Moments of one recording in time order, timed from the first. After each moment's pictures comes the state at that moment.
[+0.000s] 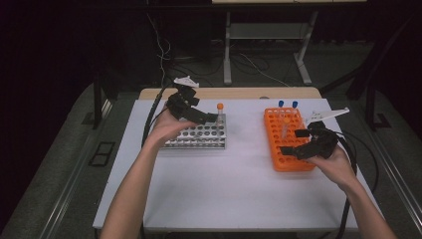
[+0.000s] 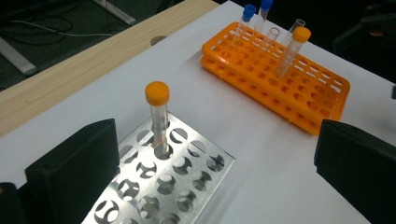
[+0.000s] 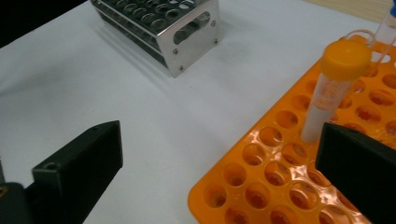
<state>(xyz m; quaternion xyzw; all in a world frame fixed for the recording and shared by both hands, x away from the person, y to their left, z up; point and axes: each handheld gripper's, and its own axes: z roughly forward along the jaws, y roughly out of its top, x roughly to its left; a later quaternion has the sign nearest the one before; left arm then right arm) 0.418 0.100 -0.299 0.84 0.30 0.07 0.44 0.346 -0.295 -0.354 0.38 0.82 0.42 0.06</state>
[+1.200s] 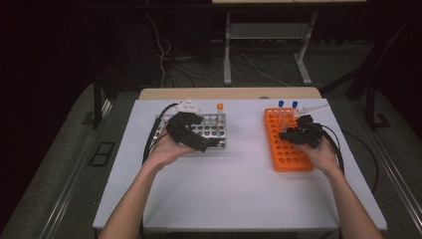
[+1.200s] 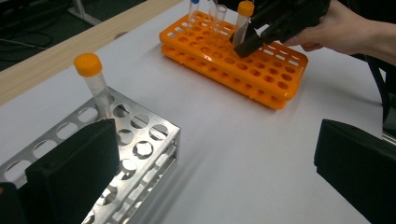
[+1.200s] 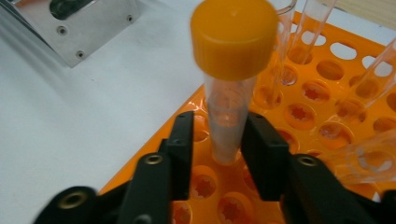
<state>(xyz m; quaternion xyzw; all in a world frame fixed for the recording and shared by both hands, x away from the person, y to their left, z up) 0.361 0.094 -0.318 0.85 0.26 0.07 0.46 0.402 -0.293 -0.400 0.41 0.83 0.35 0.13</state>
